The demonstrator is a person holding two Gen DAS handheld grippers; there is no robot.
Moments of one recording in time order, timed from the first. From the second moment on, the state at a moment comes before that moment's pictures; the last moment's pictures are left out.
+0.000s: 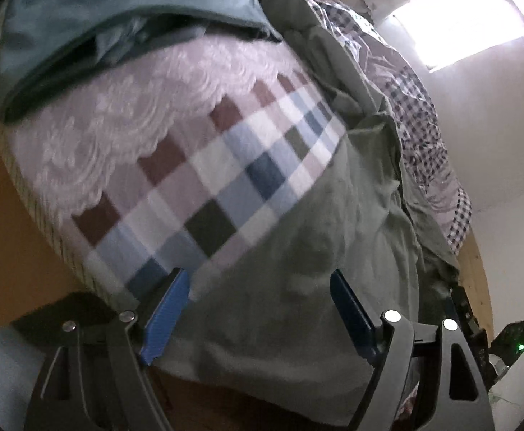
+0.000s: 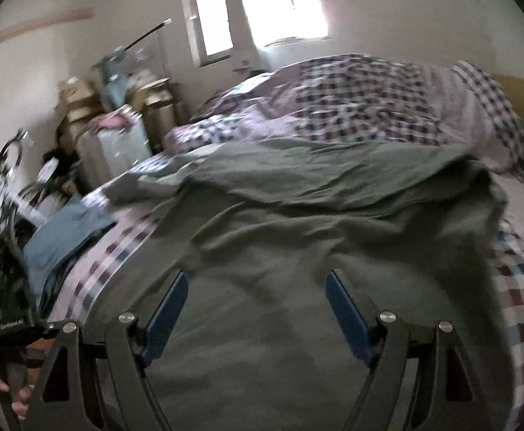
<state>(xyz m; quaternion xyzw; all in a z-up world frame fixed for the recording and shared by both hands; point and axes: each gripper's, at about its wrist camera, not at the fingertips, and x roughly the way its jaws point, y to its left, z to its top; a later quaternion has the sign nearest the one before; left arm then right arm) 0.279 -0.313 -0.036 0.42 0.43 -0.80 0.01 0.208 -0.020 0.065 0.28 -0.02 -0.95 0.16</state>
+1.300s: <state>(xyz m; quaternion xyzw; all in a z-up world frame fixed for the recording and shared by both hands) 0.340 -0.333 -0.040 0.40 0.53 -0.74 -0.02 0.349 -0.211 -0.029 0.13 0.37 -0.84 0.37</state>
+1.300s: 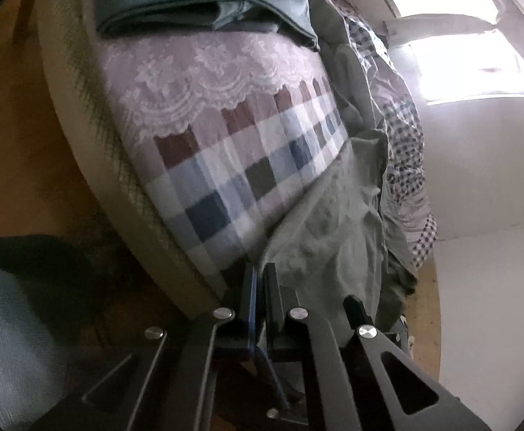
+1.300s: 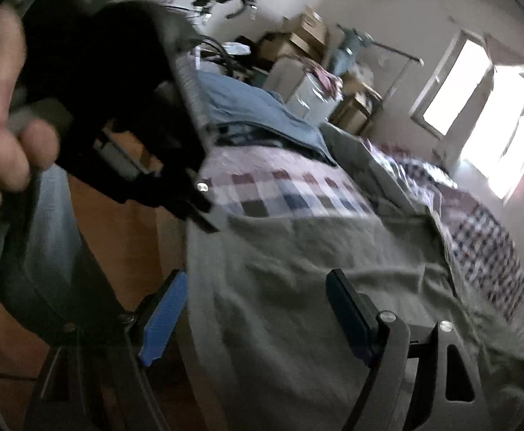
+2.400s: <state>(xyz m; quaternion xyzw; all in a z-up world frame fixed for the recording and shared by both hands) 0.348 -0.335 -0.013 0.35 0.57 -0.74 -0.09 0.366 -0.239 -0.015 0.05 0.44 -0.83 0.35</state>
